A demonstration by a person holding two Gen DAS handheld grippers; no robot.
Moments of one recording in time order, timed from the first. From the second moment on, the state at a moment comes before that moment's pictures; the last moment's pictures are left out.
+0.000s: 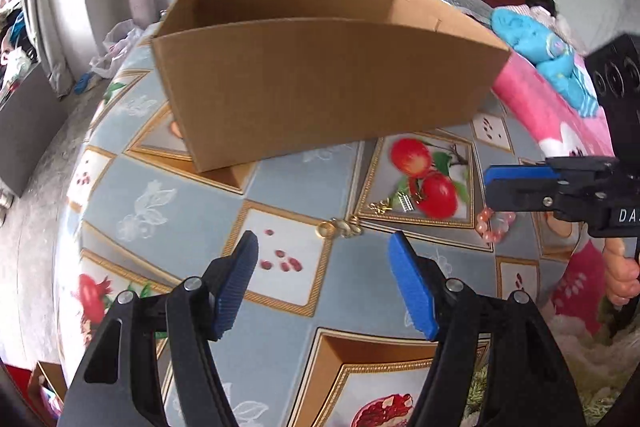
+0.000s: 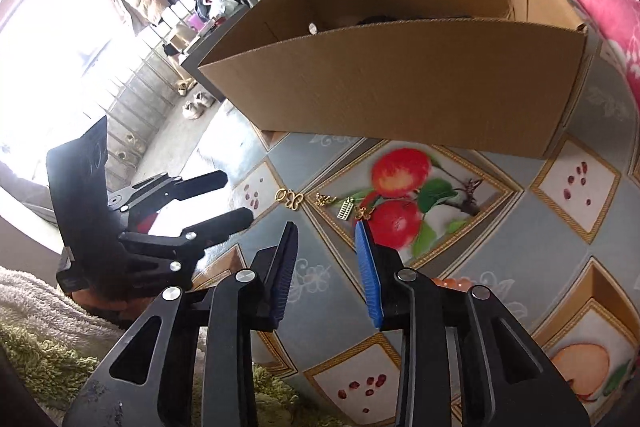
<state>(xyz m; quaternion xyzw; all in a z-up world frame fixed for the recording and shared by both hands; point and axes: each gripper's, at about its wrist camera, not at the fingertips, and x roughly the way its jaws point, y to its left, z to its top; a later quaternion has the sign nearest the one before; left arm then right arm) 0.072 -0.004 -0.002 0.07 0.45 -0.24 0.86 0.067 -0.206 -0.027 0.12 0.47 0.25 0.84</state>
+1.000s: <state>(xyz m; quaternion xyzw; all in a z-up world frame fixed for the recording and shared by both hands) 0.083 -0.033 -0.024 0.10 0.46 -0.30 0.83 0.096 -0.156 -0.053 -0.06 0.48 0.17 0.86</state>
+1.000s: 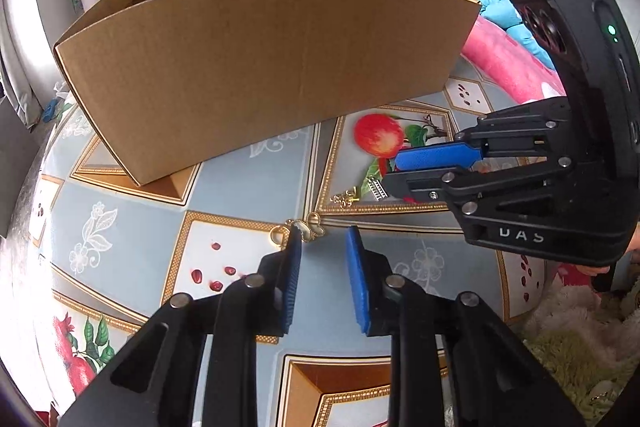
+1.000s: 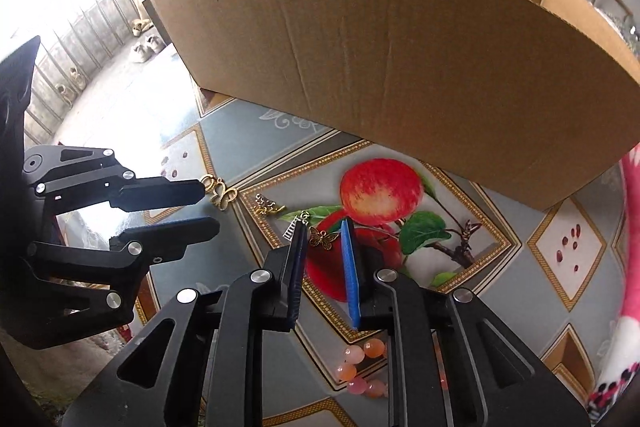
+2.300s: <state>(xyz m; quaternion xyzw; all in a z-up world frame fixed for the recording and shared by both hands) 0.090 -0.038 -0.026 0.12 0.46 -0.26 0.84 0.078 -0.192 -0.055 -0.03 0.48 0.15 0.86</state>
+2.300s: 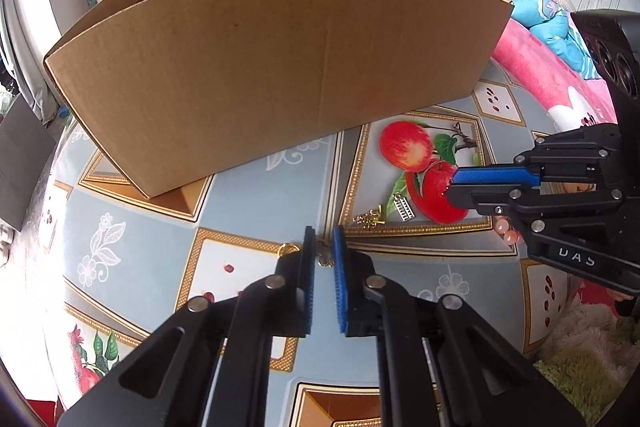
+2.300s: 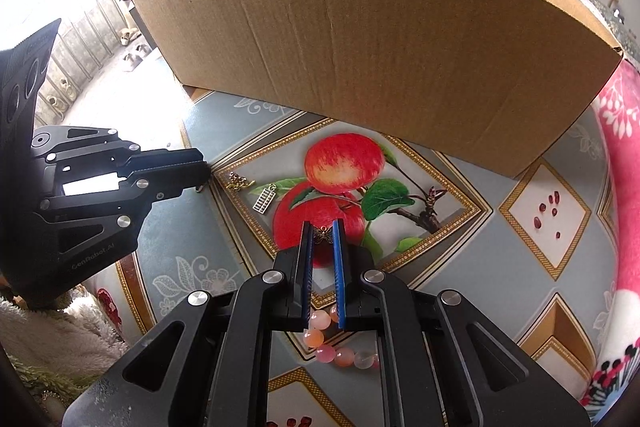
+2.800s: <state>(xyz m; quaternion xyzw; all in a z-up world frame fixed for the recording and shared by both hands) 0.076 -0.034 -0.018 0.12 0.46 -0.28 0.83 0.072 -0.196 -0.047 -0.03 0.48 0.15 0.86</state>
